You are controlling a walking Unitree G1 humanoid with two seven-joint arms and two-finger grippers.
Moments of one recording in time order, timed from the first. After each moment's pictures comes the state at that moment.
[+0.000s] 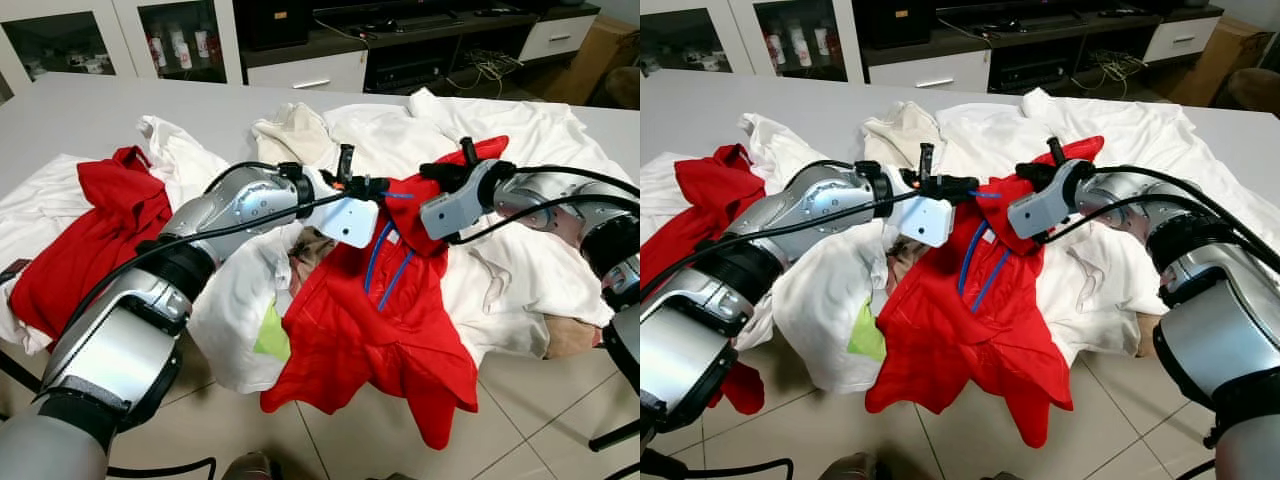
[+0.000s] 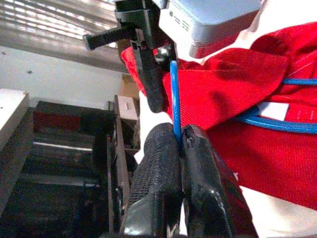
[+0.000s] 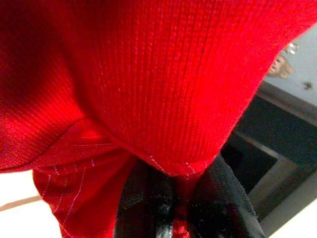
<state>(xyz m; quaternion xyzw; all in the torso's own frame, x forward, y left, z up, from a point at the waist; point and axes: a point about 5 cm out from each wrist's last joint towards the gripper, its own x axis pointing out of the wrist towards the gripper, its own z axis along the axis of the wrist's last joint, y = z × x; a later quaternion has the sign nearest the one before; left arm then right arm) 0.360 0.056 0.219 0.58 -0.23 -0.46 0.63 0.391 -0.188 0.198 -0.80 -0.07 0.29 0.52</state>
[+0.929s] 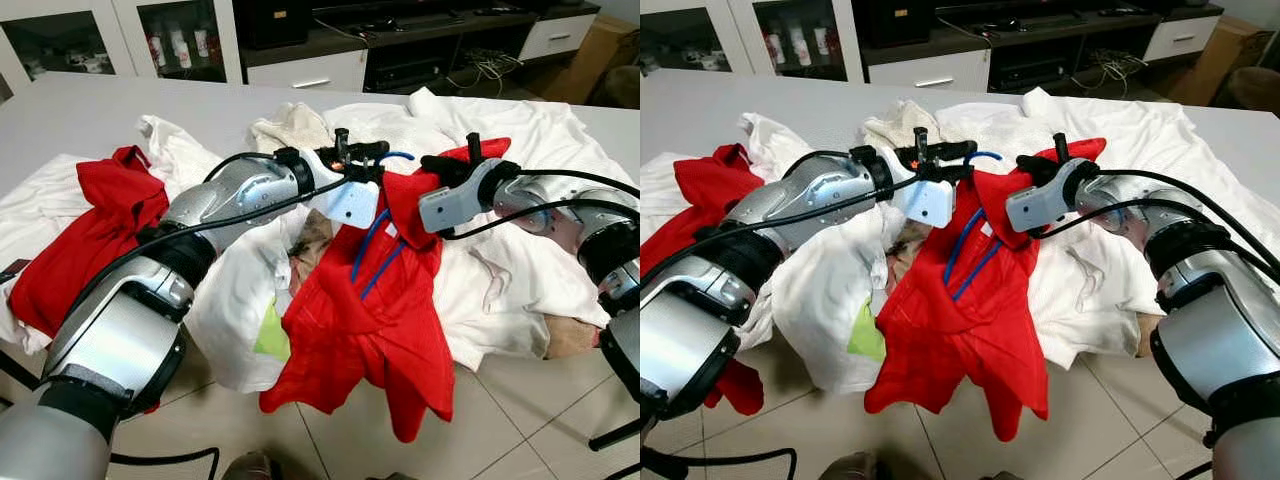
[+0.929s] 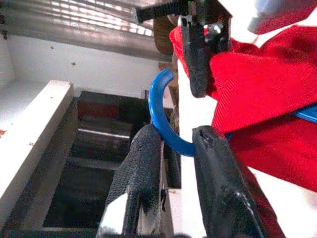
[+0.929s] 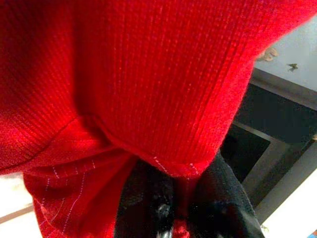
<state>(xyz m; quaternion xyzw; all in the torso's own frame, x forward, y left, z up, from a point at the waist) 0.372 0.057 0.234 0.61 -0.27 -0.38 0.64 0.393 -0.187 0.197 -0.78 -0.09 0.26 0.56</state>
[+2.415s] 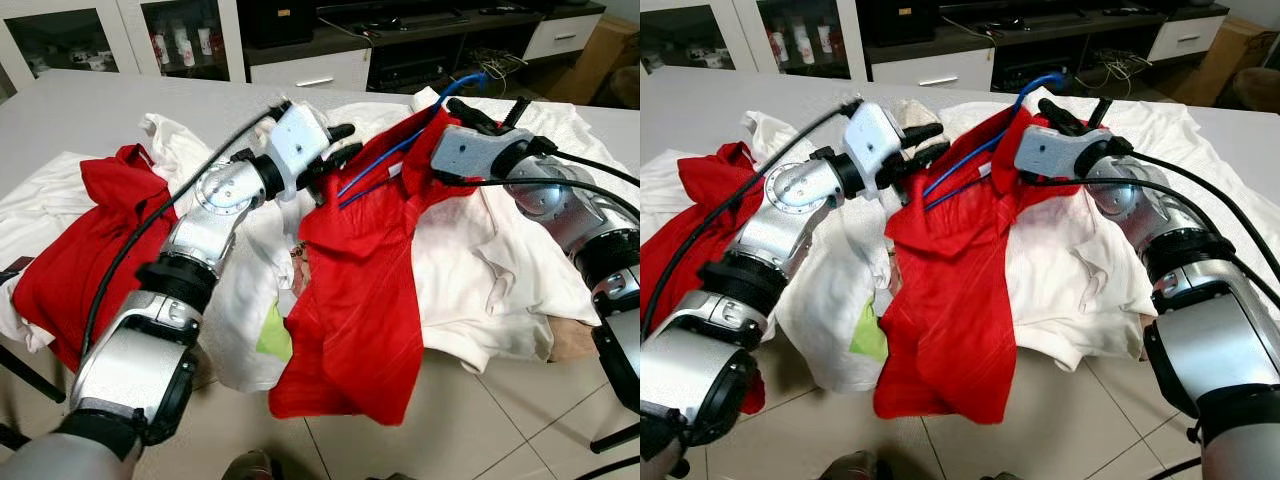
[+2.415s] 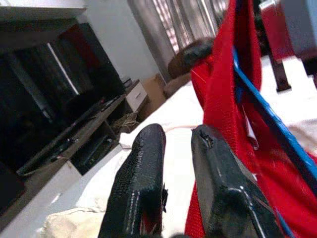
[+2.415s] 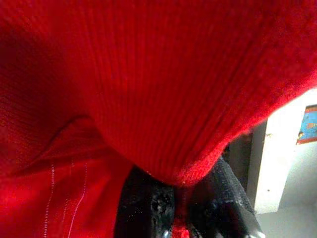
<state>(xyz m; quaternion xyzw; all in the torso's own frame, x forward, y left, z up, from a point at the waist) 0.376 0.089 0.228 0.21 -0.15 -0.42 0.87 0.397 -0.195 0.225 -0.60 -0.14 0.14 0.78</state>
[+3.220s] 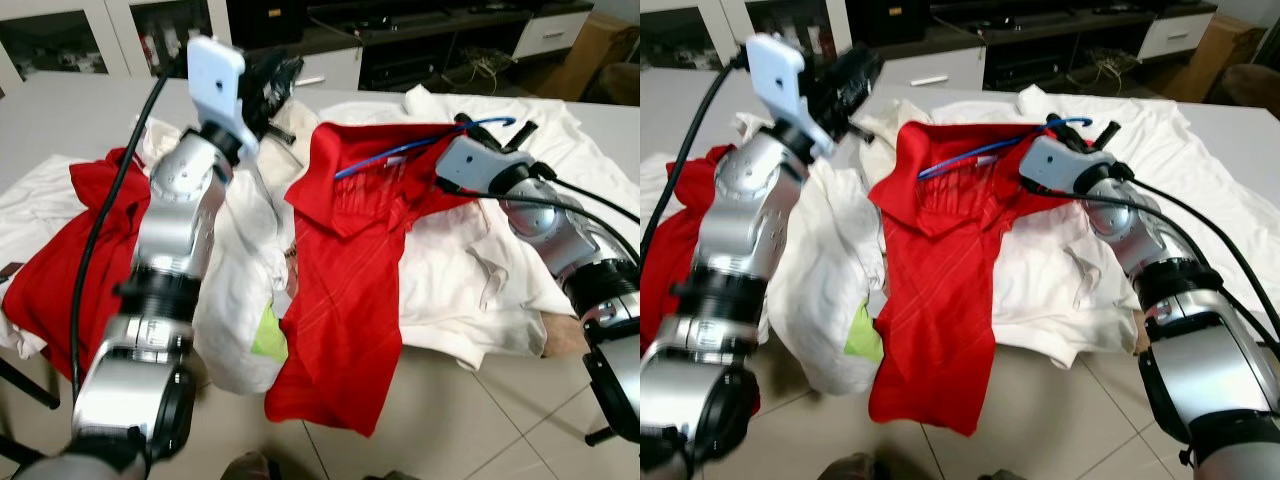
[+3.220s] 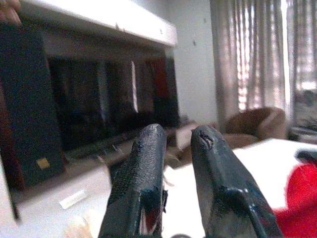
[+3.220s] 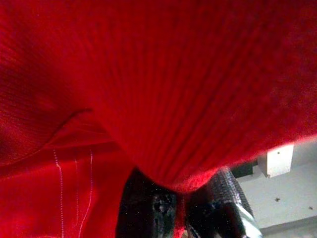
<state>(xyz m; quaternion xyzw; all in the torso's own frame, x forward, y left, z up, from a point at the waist) 0.365 0.125 0.258 0.03 -0.20 -0.27 0.94 0.389 -0.199 0.205 -0.53 -0.13 0.10 0.83</state>
